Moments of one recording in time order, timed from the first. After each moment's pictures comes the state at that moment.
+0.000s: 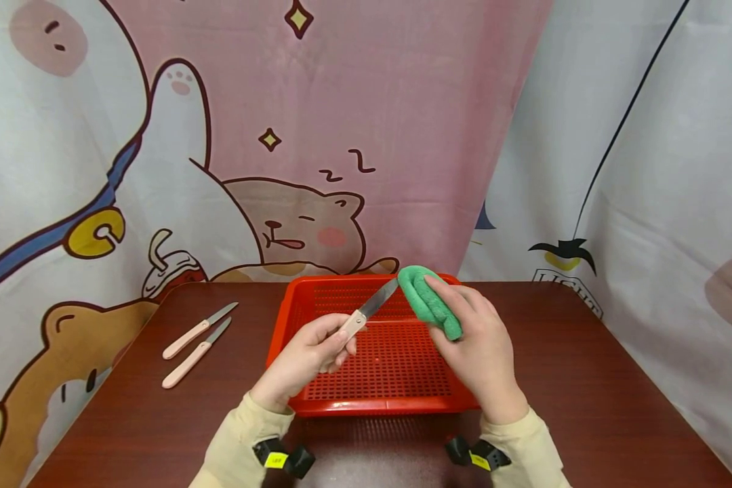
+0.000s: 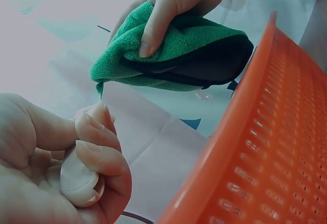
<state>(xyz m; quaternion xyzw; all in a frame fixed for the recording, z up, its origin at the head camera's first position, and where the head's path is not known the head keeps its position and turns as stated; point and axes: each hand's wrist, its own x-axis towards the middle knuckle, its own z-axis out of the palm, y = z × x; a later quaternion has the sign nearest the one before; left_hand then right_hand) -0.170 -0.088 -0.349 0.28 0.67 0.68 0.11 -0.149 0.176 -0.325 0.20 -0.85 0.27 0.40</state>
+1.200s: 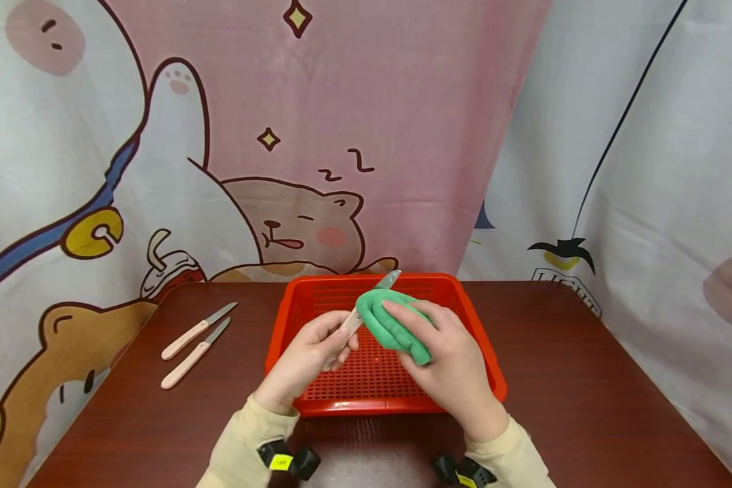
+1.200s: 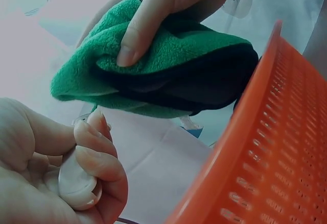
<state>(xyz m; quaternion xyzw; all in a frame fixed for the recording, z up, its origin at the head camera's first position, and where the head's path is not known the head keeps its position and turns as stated) -0.167 -0.083 -0.348 0.25 0.67 0.69 0.10 -0.136 0.147 -0.330 0.30 -0.84 0.27 0.37</state>
